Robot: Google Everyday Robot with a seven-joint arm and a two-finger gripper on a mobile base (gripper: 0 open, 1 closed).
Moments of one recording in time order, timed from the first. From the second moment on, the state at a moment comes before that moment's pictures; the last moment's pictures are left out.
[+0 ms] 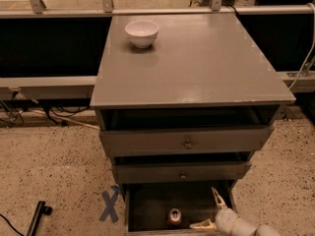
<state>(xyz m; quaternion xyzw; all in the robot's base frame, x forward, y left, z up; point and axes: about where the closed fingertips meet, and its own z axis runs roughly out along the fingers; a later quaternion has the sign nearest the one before) 0.469 -0.195 0.321 -0.40 0.70 0.17 0.56</state>
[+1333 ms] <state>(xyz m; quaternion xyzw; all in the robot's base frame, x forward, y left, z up) 0.477 -0.114 0.237 -0.47 0.69 0.26 0.48</state>
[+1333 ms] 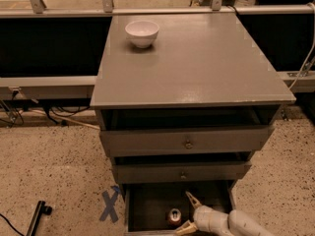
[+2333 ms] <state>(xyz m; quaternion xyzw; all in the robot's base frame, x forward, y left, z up) 0.485 -0.098 0.199 -0.48 0.69 0.28 0.46</state>
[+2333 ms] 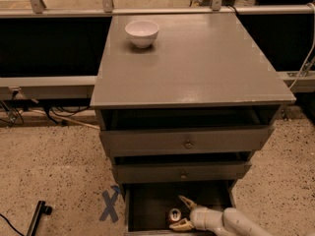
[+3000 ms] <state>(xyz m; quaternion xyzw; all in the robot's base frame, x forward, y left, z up) 0.485 -0.096 0.186 -0.46 0.69 0.30 0.47</state>
